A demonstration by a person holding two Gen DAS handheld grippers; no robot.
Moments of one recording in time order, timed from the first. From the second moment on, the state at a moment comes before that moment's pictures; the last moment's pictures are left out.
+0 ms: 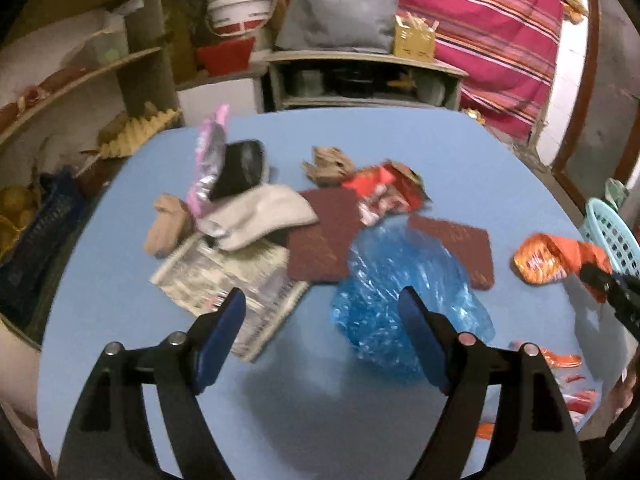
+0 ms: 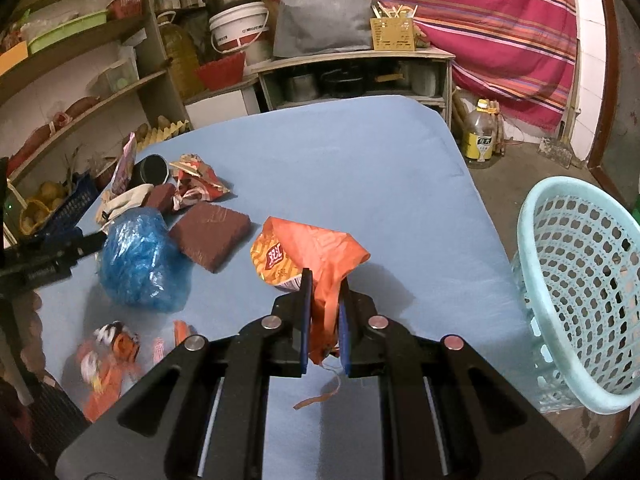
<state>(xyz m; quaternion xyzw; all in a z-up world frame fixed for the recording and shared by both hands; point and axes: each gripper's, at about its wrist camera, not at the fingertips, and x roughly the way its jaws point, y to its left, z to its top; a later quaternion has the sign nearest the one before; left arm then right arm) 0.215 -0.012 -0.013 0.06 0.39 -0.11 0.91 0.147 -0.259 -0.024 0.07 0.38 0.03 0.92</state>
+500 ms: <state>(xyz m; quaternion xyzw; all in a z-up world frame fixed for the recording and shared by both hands) 0.210 -0.039 -0.003 0.05 0.39 -0.13 0.91 0.136 -0.268 0.007 0.07 0.33 0.03 0.94</state>
